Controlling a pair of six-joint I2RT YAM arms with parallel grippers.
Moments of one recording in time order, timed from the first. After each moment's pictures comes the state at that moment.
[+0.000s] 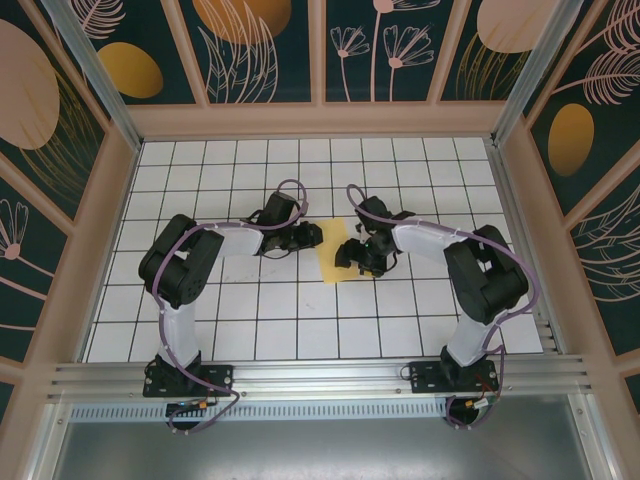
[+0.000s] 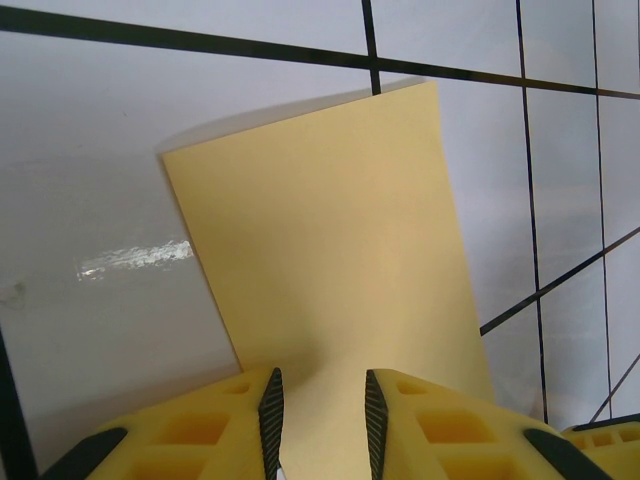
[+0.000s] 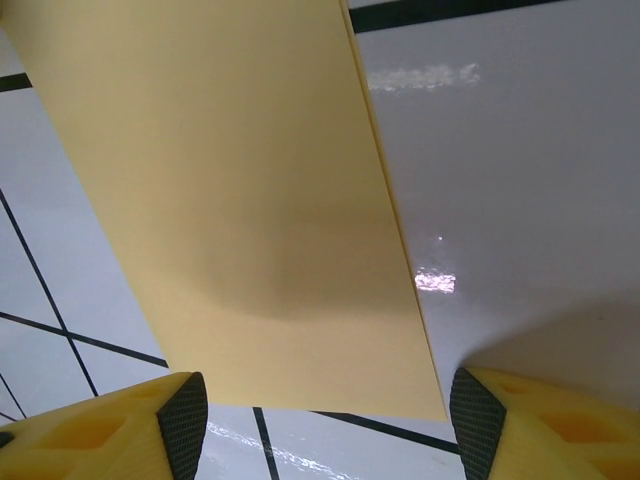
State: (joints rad) left arm -0.54 1.97 1.03 0.09 0.41 -0.70; right arm 0.56 1.75 1.01 -0.56 -0.36 0.66
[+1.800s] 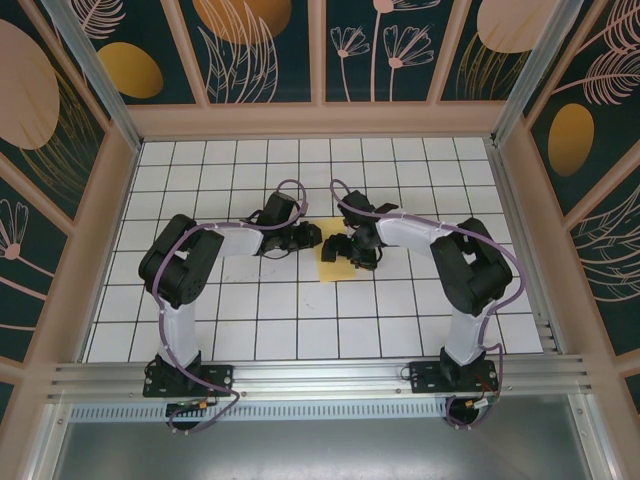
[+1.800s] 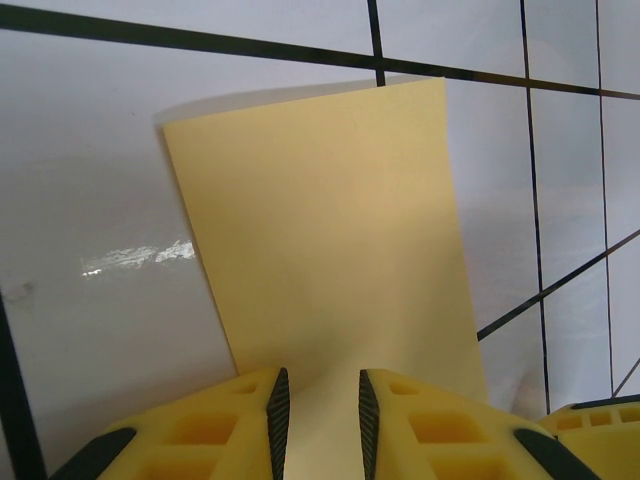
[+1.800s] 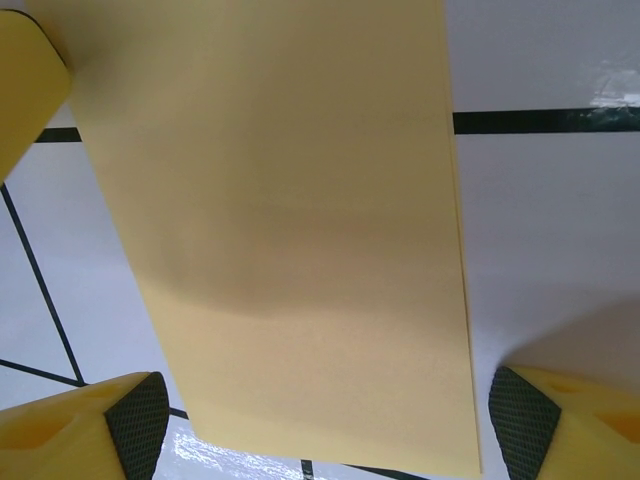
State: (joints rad) left arm -0.54 1.97 1.03 0.09 0.41 -0.70; right arm 0.63 1.84 1.16 -0.62 -0.26 0.67
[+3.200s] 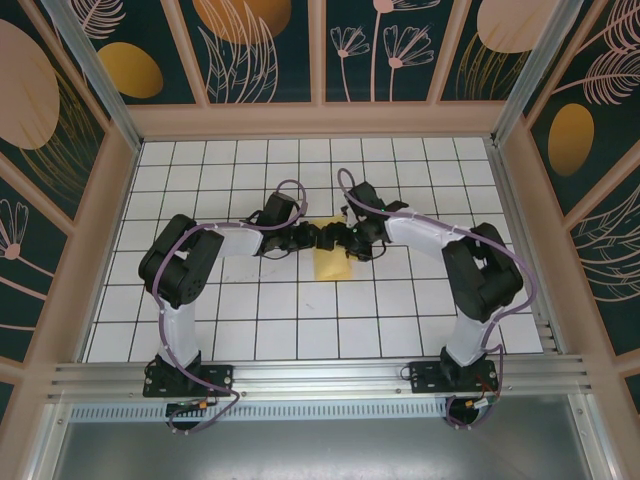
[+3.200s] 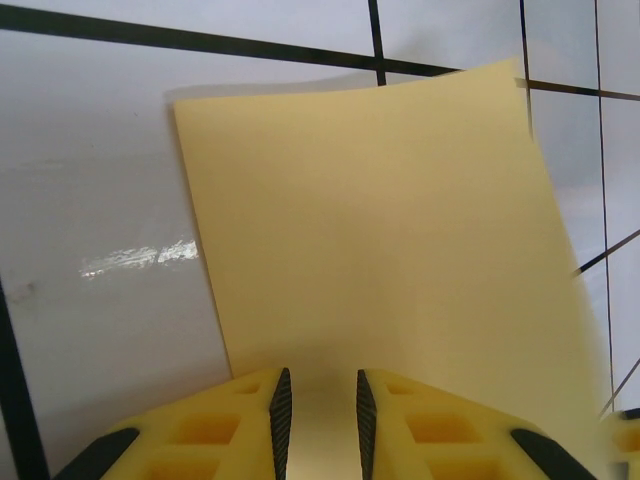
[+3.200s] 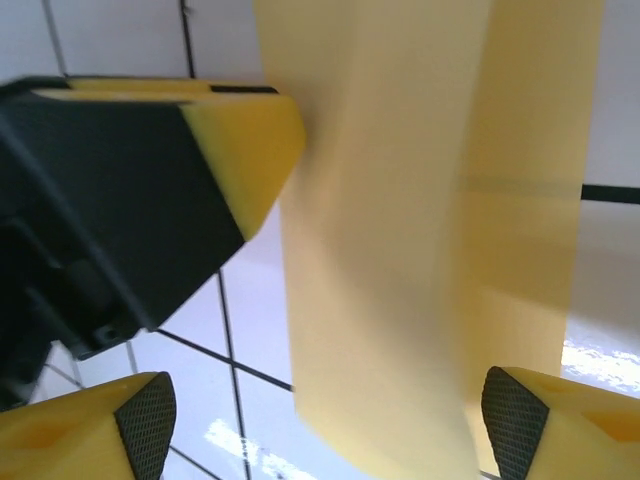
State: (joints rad) left arm -0.54 1.97 1.03 0.10 0.41 -0.70; right arm 0.58 1.77 1.13 -0.46 -0.44 0.68
